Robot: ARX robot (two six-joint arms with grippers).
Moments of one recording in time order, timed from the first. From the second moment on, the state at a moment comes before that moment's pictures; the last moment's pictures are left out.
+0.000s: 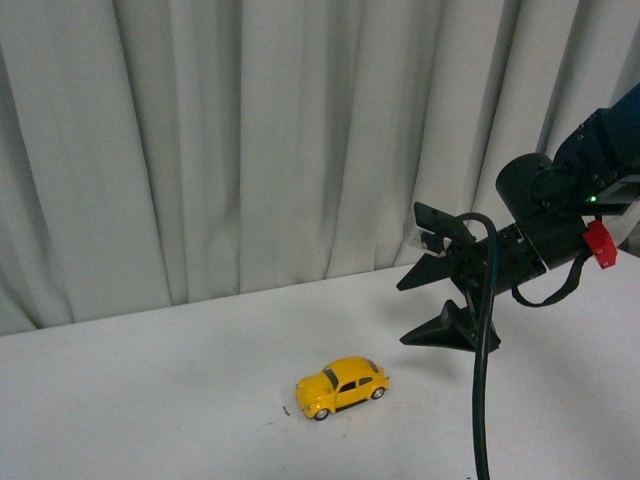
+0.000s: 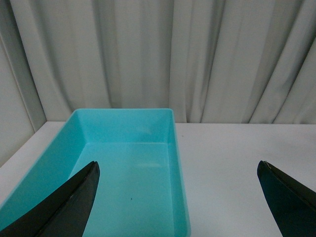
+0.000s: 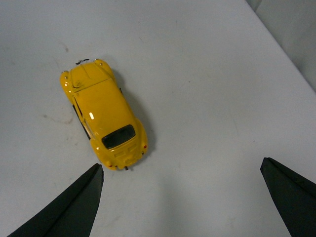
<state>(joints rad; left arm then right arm) 0.00 0.01 0.01 0.00 0.00 0.00 -0.29 2.24 1.49 -0.43 -0.83 -1.30</state>
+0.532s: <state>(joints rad) 0.00 0.01 0.01 0.00 0.00 0.00 -0.15 2.43 1.77 -0.75 -0.84 -1.60</state>
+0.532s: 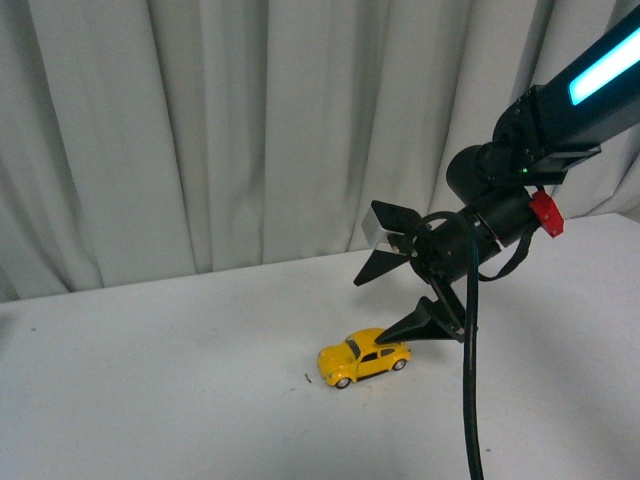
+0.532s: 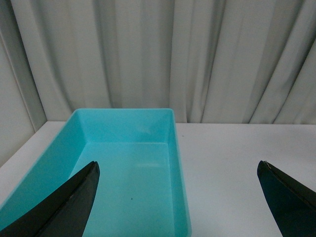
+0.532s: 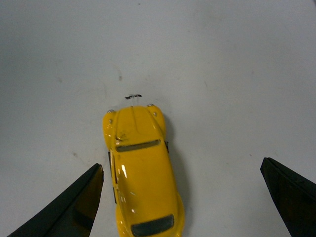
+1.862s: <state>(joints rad) 0.00 0.01 0.01 0.00 0.00 0.00 -0.04 2.47 1.70 -0.69 -0.76 -1.54</state>
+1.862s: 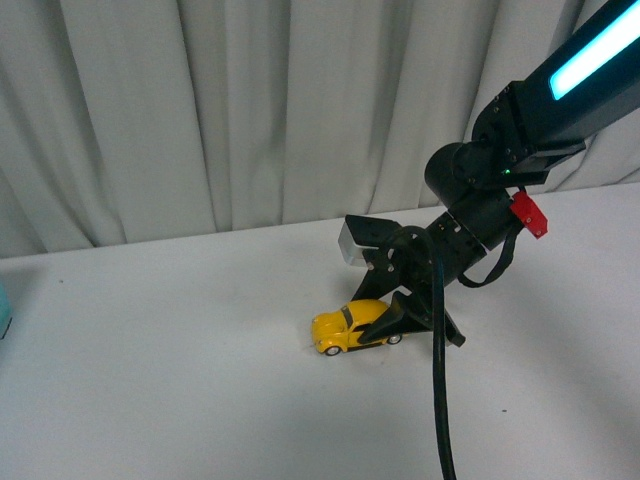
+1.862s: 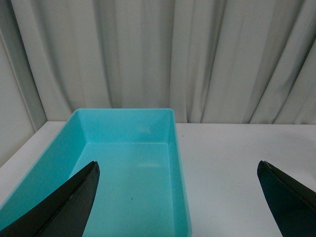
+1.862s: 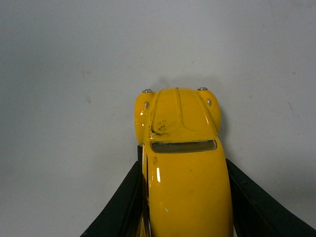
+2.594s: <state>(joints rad) 0.00 0.01 0.01 0.00 0.00 0.00 -0.20 2.43 1.56 -0.70 -0.76 -1.70</state>
